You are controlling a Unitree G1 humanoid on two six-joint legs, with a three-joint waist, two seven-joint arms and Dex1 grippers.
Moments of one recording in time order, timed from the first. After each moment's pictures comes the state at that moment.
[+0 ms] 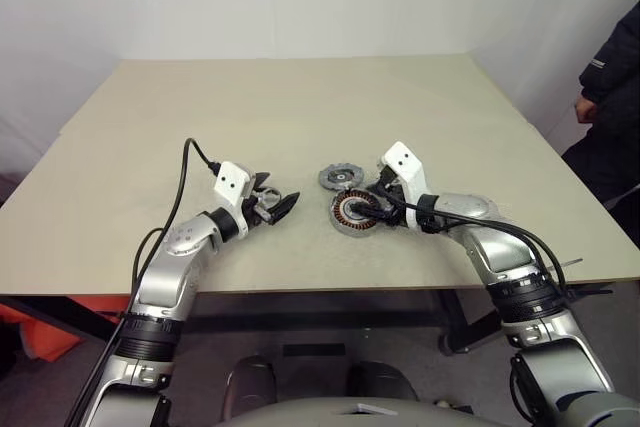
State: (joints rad) left arm -0.24 0.30 -0.03 -0.03 -0.29 0.30 -0.60; right arm -0.44 -0.46 0.17 0.02 0.19 0.64 0.77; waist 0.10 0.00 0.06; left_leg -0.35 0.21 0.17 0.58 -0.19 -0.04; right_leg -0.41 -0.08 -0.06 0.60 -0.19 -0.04
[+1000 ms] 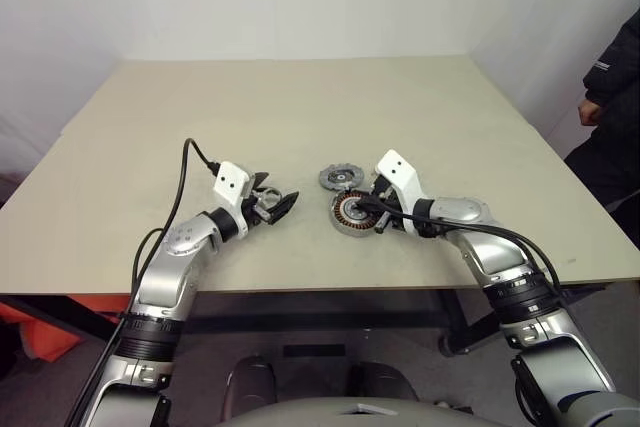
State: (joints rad) left arm -0.24 0.30 -0.03 -0.02 -0.29 0.30 -0.59; right arm -0.44 -0.48 0.22 0.07 0.12 0.56 0.78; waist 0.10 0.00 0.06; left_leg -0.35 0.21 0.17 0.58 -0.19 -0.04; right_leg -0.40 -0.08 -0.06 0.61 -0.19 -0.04
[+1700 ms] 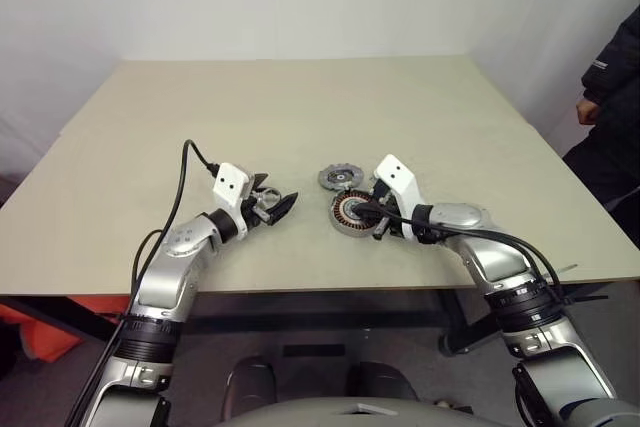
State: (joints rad) left arm -0.23 0.30 -0.03 -0.02 -0.29 0.30 -0.58; right arm -0.40 -0.47 0.22 0.03 0.13 0.57 0.78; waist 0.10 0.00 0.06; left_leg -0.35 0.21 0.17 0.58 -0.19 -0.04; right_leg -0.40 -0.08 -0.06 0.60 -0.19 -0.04
